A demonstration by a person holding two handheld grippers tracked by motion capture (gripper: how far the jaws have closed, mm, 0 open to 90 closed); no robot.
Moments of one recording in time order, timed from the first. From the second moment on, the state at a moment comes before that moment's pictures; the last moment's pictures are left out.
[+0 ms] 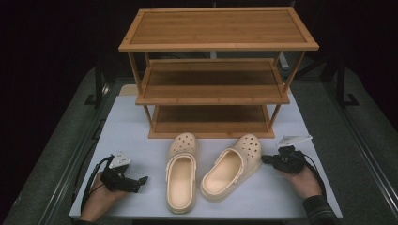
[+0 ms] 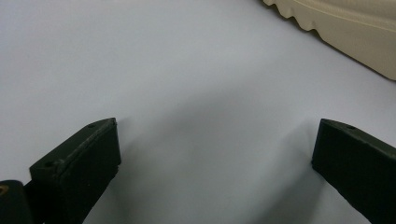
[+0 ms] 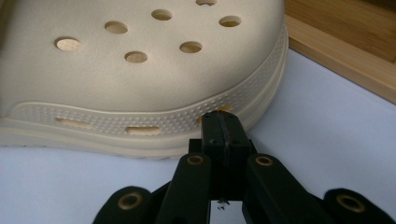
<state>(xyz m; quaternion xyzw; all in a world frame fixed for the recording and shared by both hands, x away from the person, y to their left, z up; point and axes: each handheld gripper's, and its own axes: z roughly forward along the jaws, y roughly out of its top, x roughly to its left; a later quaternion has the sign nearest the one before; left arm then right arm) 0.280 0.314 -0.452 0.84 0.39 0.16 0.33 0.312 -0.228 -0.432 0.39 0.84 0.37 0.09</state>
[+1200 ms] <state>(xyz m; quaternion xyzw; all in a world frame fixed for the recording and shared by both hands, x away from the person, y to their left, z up) 0.280 0.314 -0.452 0.84 0.39 0.16 0.33 0.360 -0.167 -0.435 0.35 0.85 0.39 0.08</state>
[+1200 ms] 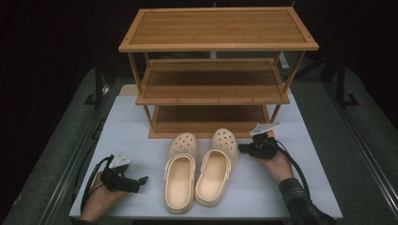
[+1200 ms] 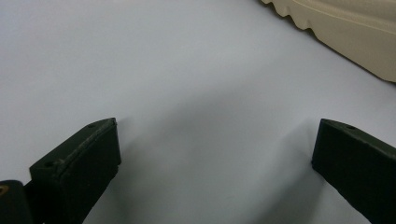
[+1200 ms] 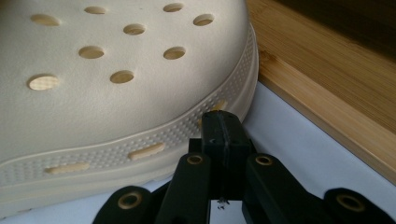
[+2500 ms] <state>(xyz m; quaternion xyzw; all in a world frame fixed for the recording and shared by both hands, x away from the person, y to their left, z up) 0.280 0.314 -0.452 0.84 0.39 0.16 0.33 0.356 -0.161 -0.425 0.38 0.83 0.41 0.08</state>
